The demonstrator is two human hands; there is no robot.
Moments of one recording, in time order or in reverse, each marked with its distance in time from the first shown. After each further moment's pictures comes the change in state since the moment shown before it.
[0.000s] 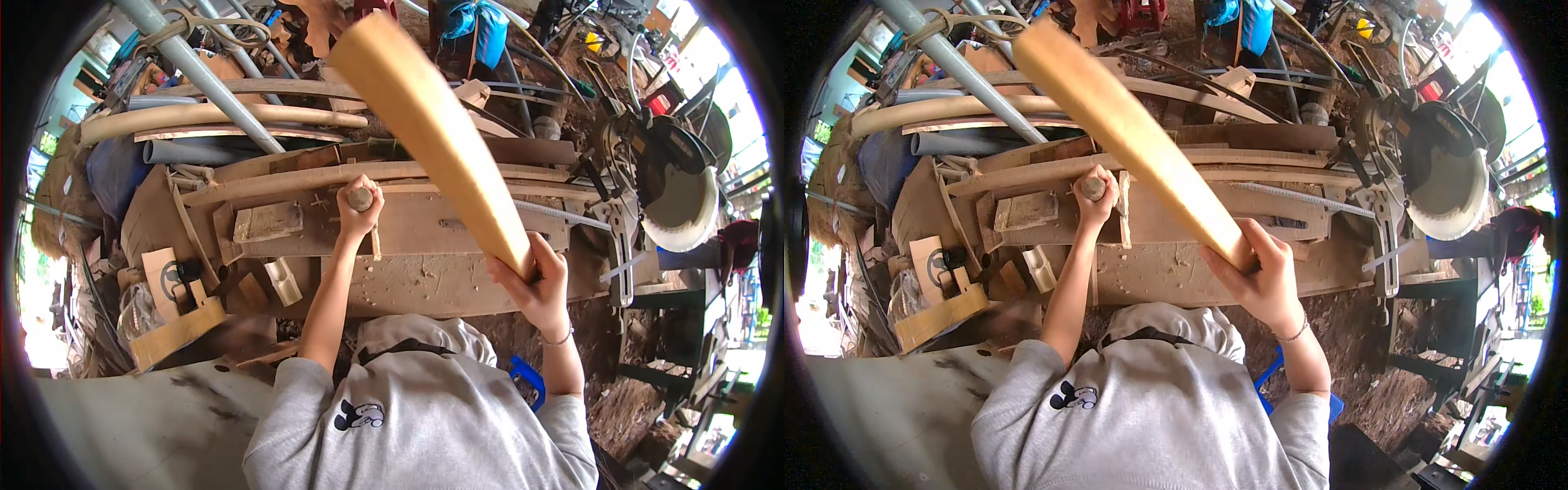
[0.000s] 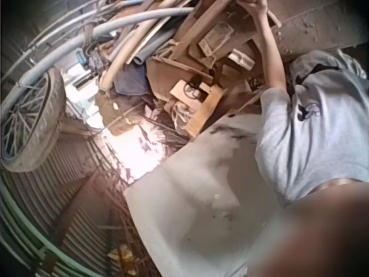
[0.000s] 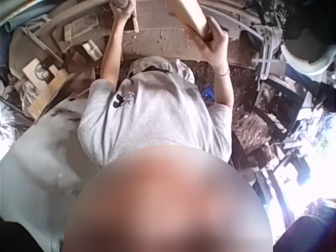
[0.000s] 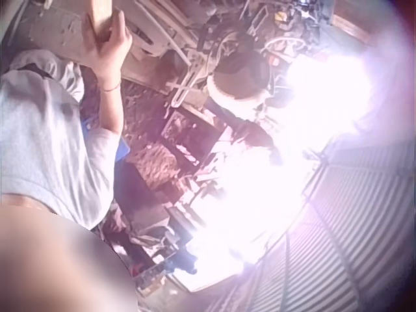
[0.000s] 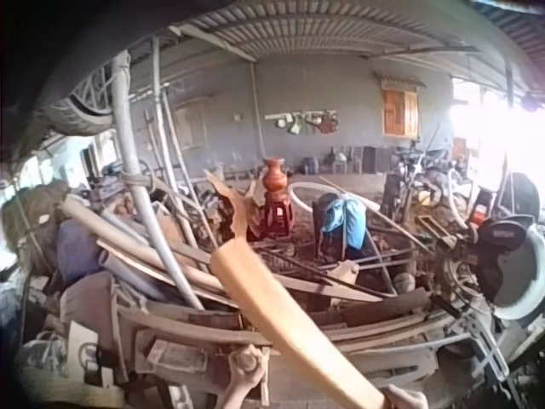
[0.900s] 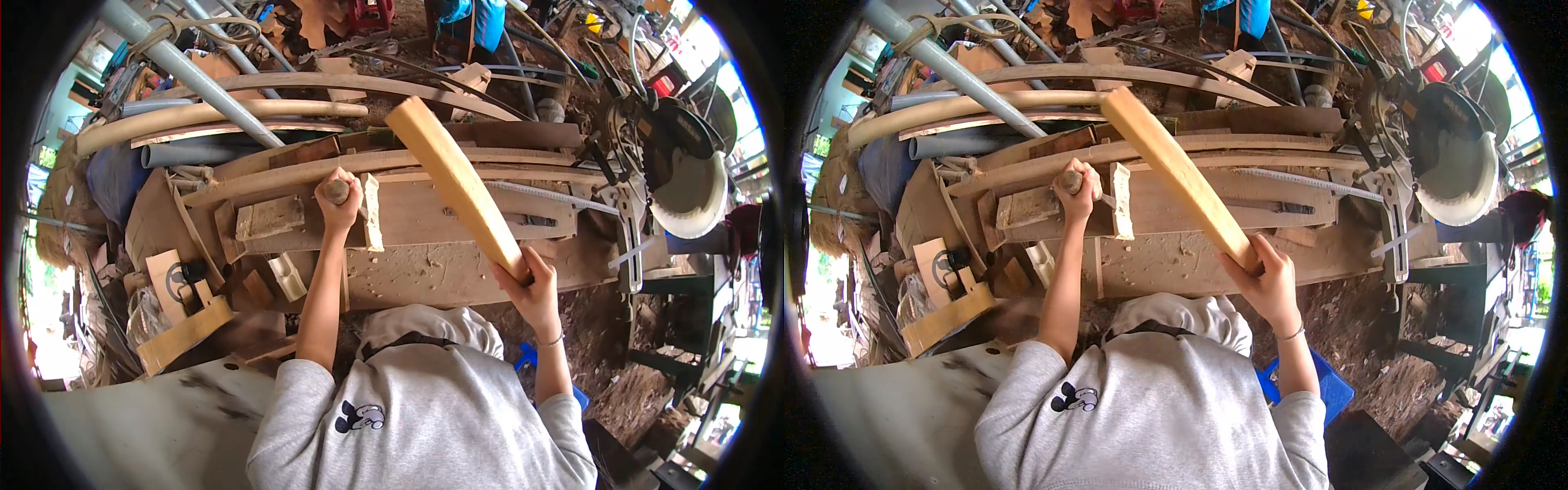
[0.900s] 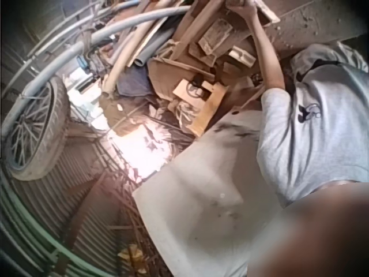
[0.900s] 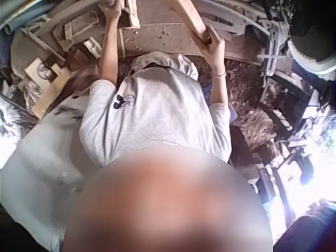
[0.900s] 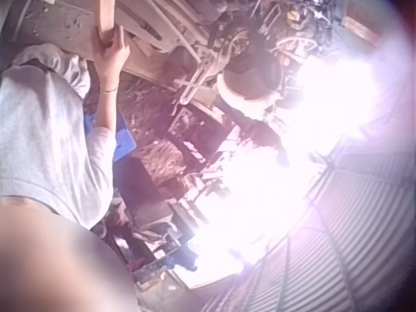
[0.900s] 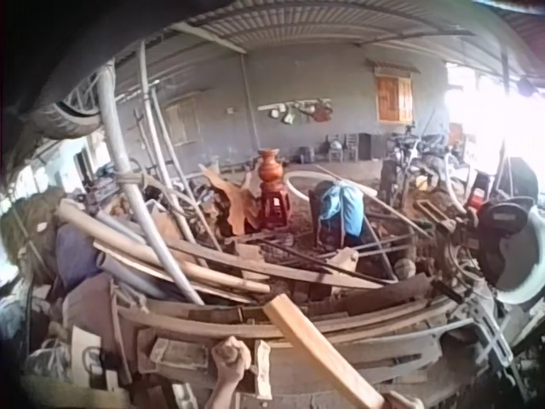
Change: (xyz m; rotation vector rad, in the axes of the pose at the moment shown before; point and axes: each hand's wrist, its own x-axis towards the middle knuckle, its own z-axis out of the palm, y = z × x) left_hand 0.001 -0.007 -0.028 -0.052 0.001 0.047; right_hand -0.036 0.060 0.012 -0.140 0.071 0.150
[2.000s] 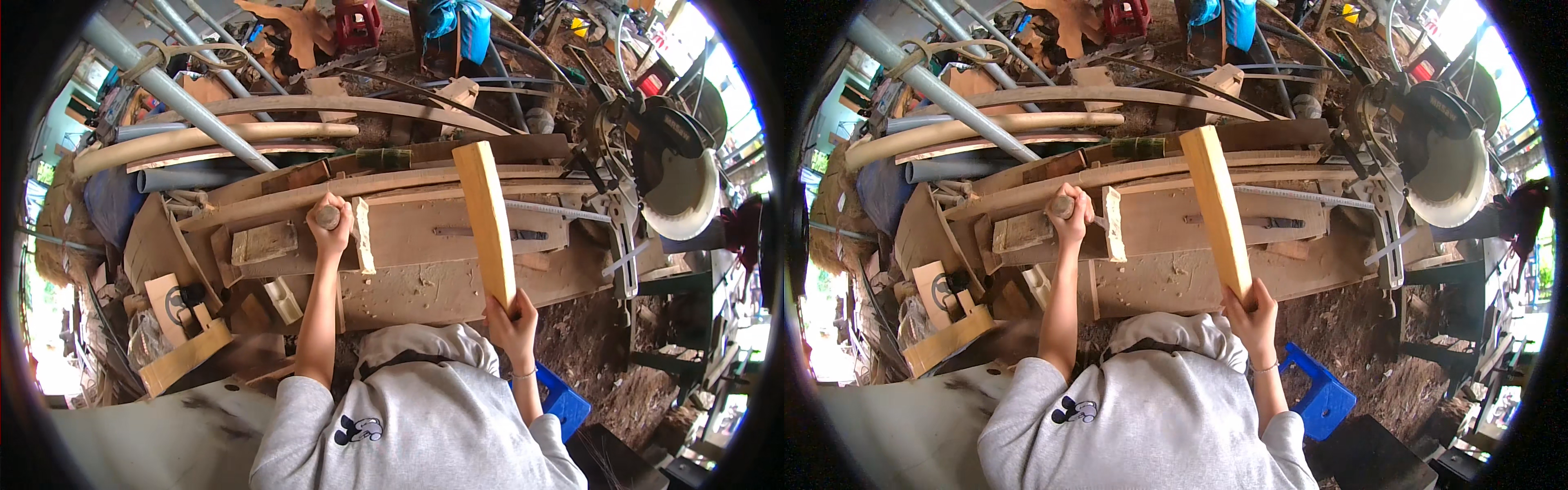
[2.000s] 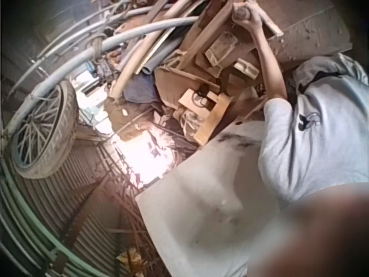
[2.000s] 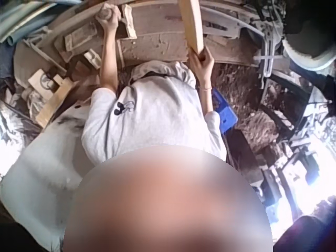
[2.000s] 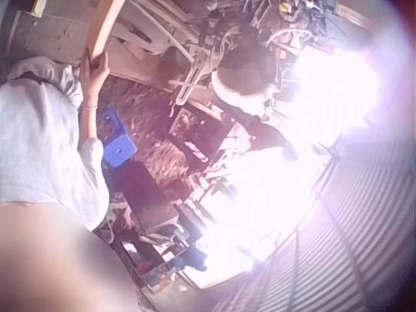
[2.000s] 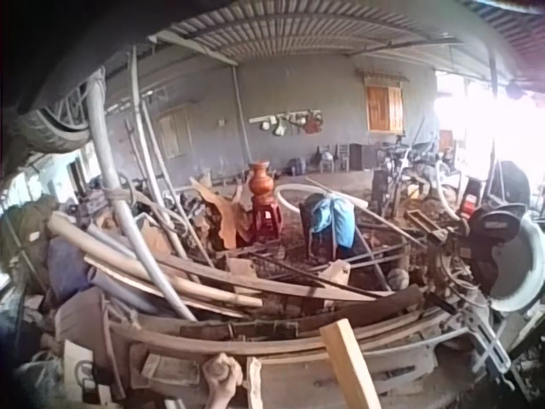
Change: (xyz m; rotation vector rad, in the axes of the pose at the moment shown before) left_hand 0.008 0.018 0.018 -0.042 0.023 -0.007; right_hand -0.041 0.034 0.020 0.365 0.184 0.318
